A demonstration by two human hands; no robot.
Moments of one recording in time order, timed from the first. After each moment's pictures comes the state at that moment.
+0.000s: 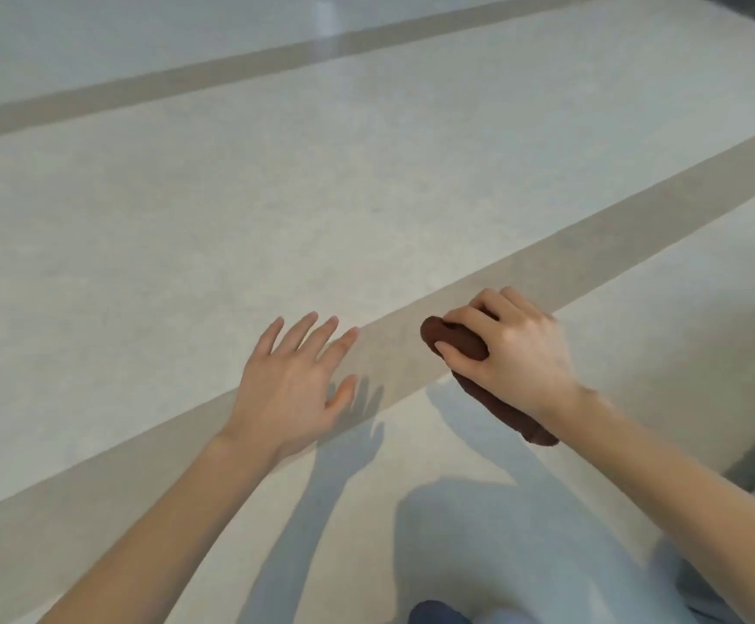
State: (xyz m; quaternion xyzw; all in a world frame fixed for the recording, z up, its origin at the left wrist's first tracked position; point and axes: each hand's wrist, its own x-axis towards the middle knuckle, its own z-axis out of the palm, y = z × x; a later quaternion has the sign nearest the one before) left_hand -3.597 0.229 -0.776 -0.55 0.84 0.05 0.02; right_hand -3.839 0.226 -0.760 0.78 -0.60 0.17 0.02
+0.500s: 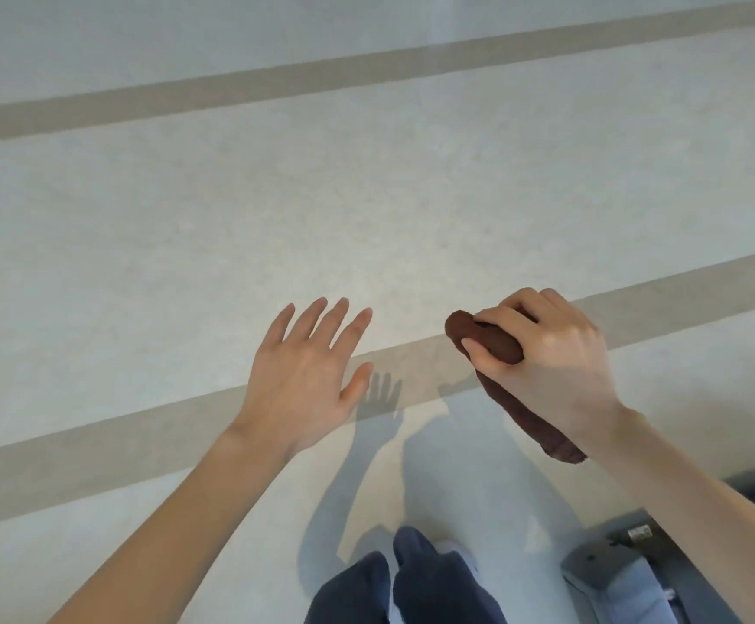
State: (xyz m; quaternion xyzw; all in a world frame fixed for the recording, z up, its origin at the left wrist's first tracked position) left_hand -3.550 0.237 -0.487 -0.64 0.77 0.05 0.00; right_hand -3.787 0.190 -0.472 0.82 -0.54 0.20 -0.02
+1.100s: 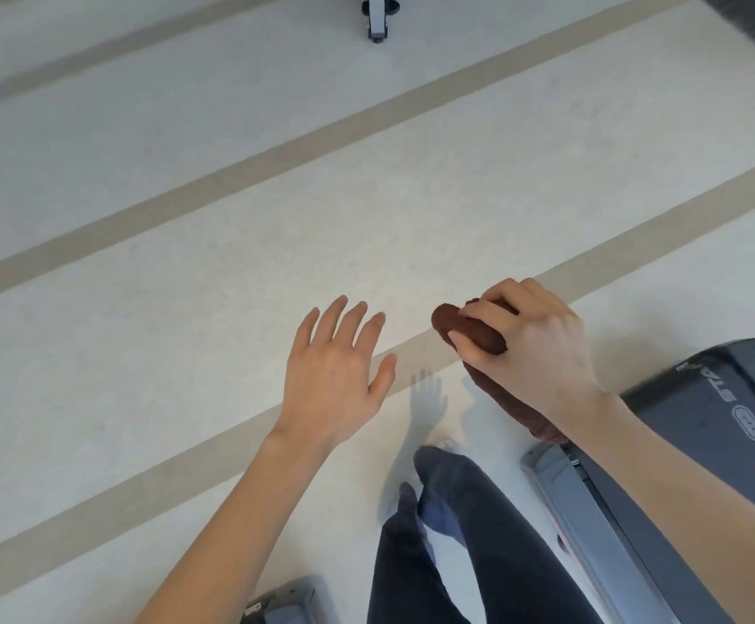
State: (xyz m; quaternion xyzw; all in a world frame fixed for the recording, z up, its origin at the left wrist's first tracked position) left_hand -3.581 0.258 -0.114 -0.59 0.81 0.05 -0.05; right_hand -3.797 0.241 -0.108 0.78 -0.57 0.26 0.02
